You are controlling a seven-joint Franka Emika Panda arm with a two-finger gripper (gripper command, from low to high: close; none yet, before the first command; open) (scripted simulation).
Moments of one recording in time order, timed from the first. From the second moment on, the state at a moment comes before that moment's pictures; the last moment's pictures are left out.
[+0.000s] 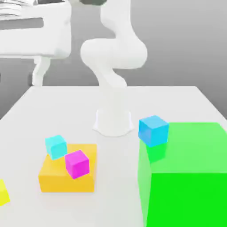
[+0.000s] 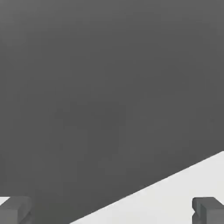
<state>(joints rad) -0.19 -0.16 -0.19 -2.30 0.02 2.49 0.90</state>
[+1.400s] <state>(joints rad) -0.25 -0.09 -0.18 -2.59 0.01 2.50 1.04</state>
